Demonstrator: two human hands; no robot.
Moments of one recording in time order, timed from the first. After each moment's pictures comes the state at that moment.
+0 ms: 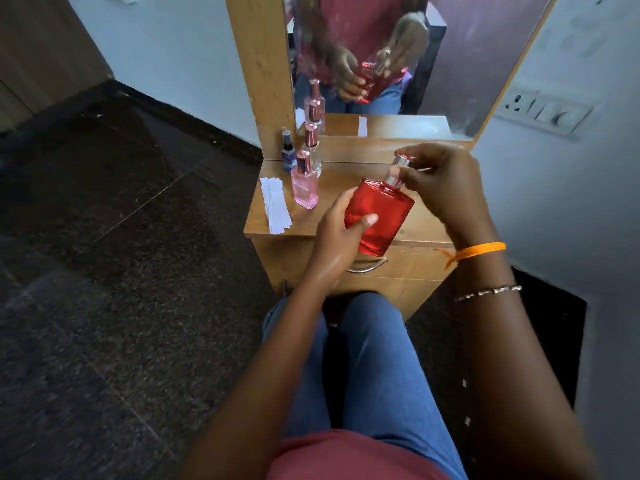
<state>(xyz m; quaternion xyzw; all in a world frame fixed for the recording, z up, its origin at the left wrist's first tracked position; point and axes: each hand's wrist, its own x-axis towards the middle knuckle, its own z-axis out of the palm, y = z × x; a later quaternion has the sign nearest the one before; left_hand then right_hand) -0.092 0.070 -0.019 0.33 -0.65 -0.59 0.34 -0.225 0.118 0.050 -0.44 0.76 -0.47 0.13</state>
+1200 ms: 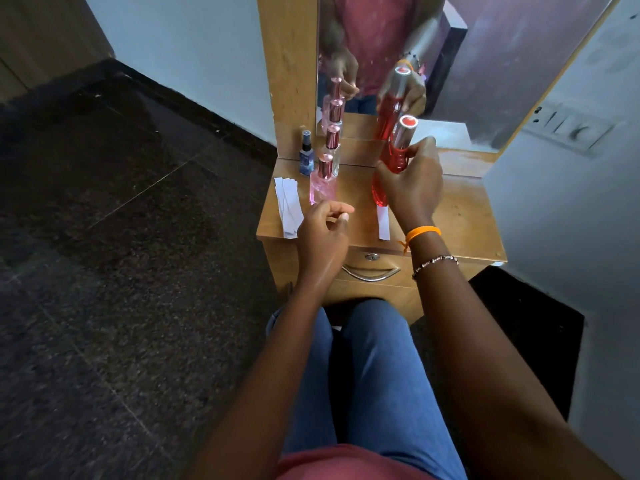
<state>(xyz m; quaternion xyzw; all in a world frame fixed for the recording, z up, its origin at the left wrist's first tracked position) -0.070 0.040 -0.034 0.45 -0.65 -0.46 0.41 -0.211 0.033 -0.004 -0.34 0.82 -0.46 -0.01</state>
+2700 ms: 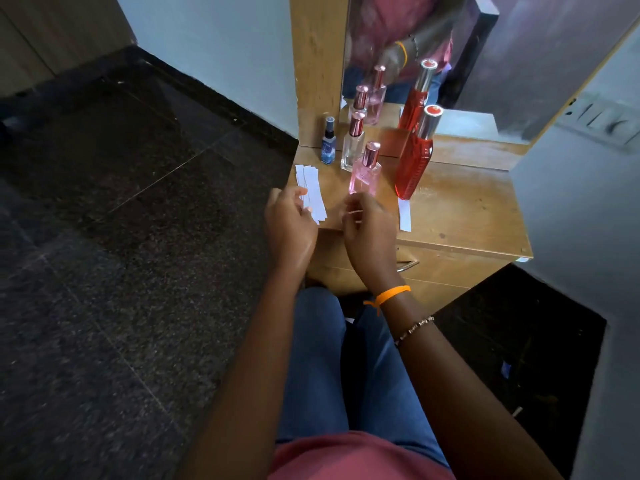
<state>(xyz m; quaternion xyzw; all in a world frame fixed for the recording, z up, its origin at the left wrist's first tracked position) -0.021 0.012 -0.033 0.60 -0.66 -0.29 0.35 -0.113 0.067 -0.044 -0.48 0.74 -0.46 0.10</state>
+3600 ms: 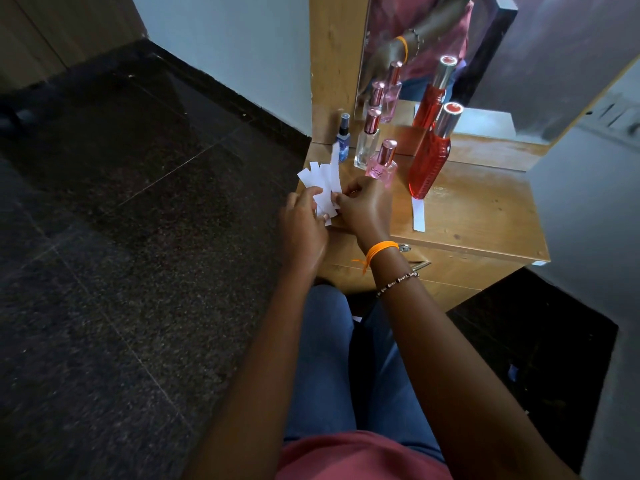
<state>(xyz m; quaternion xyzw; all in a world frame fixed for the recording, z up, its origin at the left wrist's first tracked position) -0.018 0.013 -0.044 0.57 -0.70 -0.31 0.30 -0.113 0.012 -0.039 -0.35 0.79 -0.45 0.24</state>
